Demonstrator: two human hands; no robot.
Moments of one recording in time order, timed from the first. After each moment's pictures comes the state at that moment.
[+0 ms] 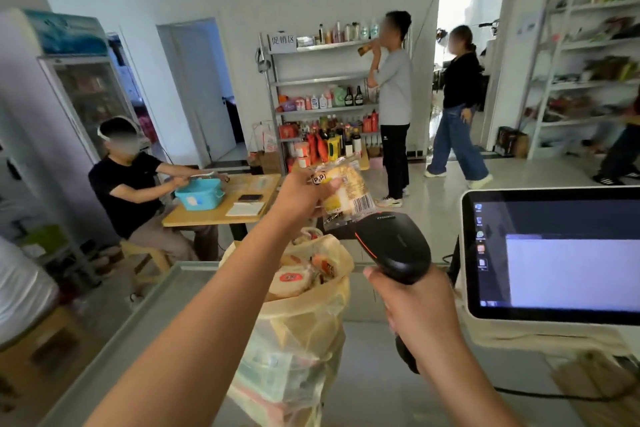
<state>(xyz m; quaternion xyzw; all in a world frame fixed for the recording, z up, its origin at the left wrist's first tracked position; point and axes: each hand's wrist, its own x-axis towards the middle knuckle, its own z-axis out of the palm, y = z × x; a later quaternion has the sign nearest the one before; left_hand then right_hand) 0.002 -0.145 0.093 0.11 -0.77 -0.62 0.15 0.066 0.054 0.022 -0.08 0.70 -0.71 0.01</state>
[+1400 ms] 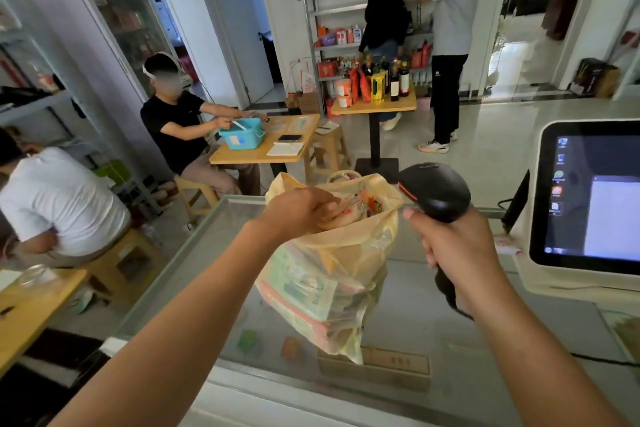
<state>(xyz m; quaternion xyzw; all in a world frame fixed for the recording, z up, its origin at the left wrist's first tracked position) 0.072 -0.225 -0.011 0.07 -0.99 -0.14 0.02 0.043 0.034 -0.013 -0.09 0.75 -0.65 0.07</state>
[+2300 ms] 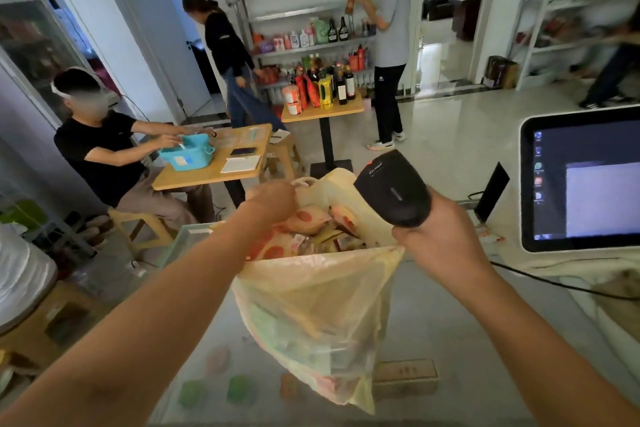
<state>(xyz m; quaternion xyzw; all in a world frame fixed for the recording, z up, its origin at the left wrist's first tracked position) -0.009 -0.300 -0.006 0.13 -0.99 0.04 -0.06 0.052 -0.021 0.016 -0.14 0.86 -0.48 -0.06</state>
